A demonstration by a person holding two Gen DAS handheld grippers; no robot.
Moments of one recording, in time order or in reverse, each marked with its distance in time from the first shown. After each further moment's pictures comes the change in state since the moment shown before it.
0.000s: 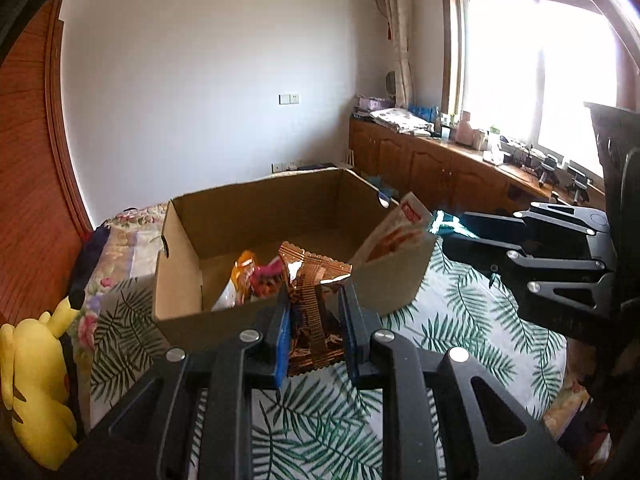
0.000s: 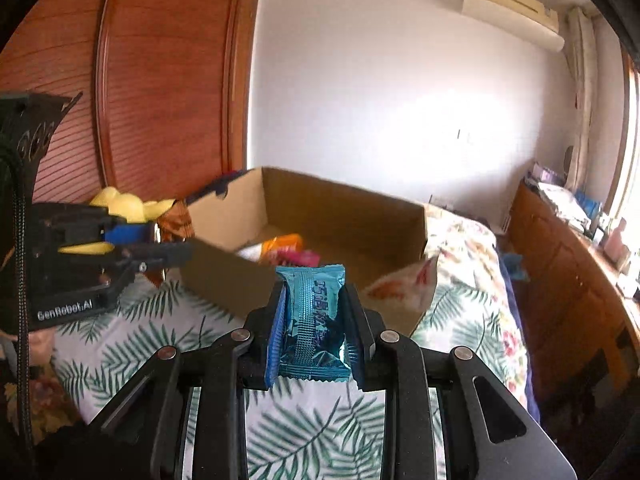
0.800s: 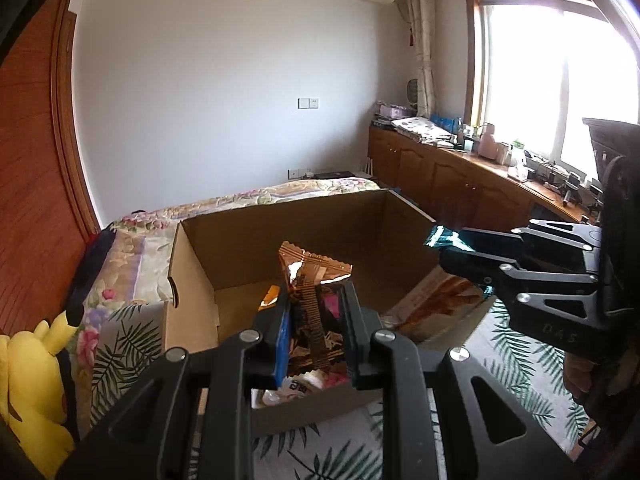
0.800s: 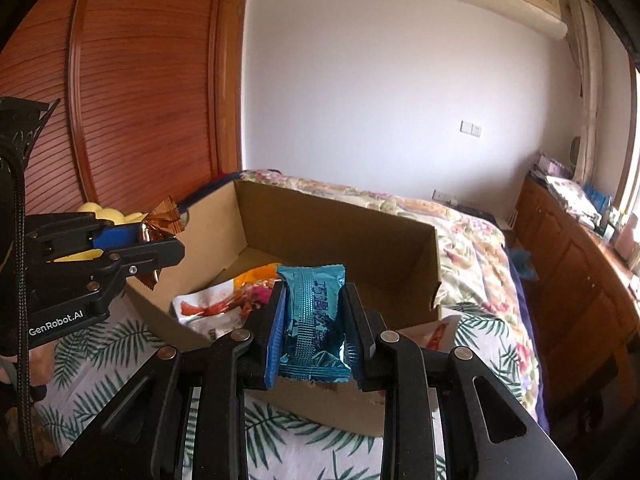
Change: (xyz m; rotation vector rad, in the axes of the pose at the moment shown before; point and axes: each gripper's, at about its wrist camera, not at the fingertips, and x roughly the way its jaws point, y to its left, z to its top) left arm 0.070 0.048 0.028 -0.043 -0.017 0.044; right arm 0.076 -0.024 0.030 0.036 0.021 0.018
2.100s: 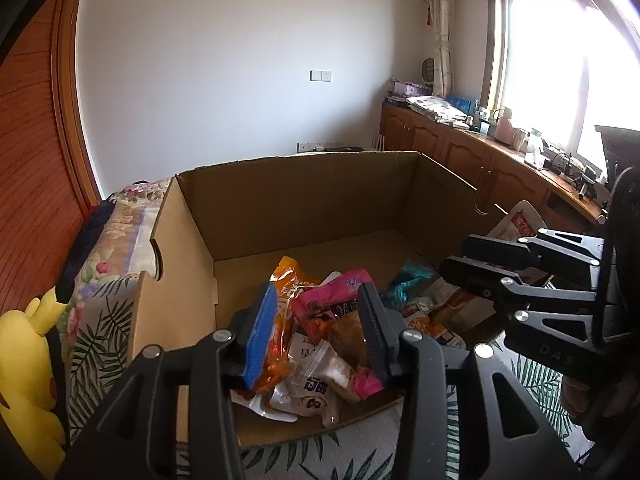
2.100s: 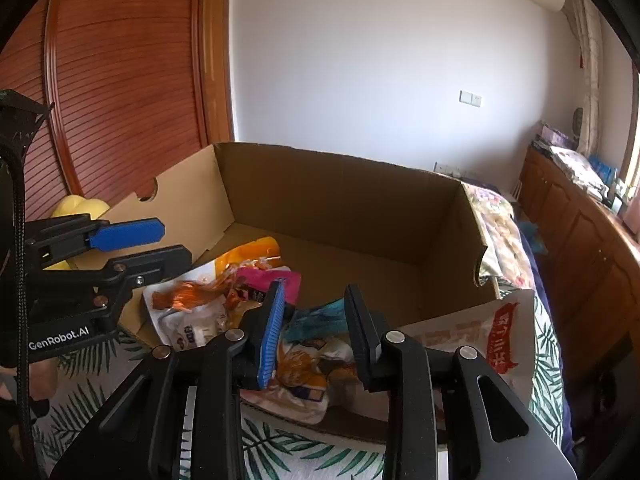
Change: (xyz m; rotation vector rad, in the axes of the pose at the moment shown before) left arm 0.049 0.010 -0.015 -0.030 0.089 0.027; right arm 0.047 -0.002 -0.015 0.050 0.082 -0.008
